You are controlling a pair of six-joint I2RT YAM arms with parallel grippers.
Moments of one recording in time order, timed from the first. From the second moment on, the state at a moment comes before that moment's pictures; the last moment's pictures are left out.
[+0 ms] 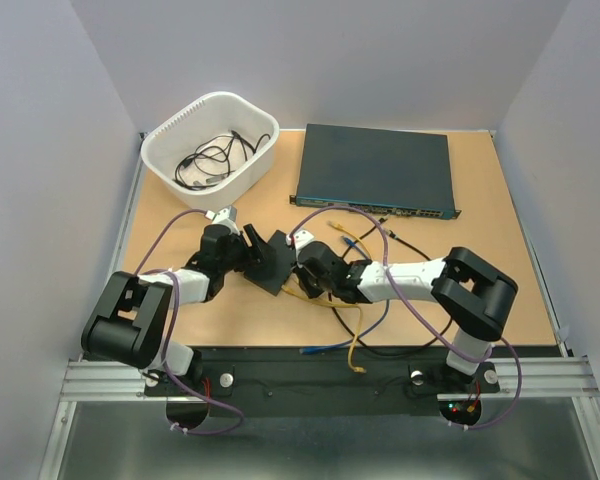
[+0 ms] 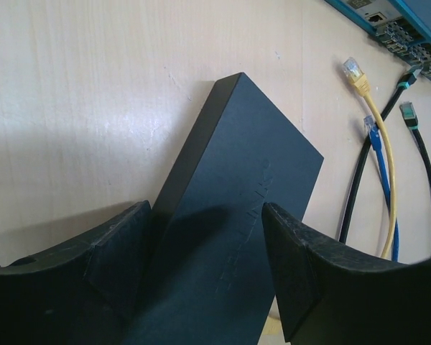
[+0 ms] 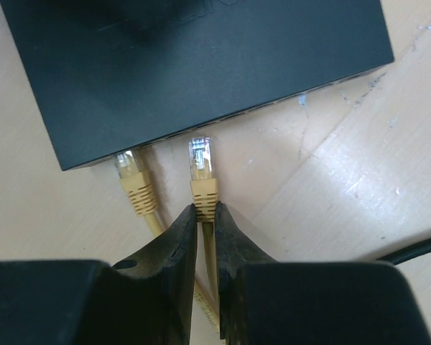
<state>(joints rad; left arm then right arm) -0.32 1.43 0.42 0.45 0.20 -0.68 1.00 1.74 0.92 0.05 0.18 0.29</state>
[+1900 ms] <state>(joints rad) -0.31 1.54 0.44 0.58 0.26 -0.67 1.07 1.77 1.00 -0.02 0.33 0.30</state>
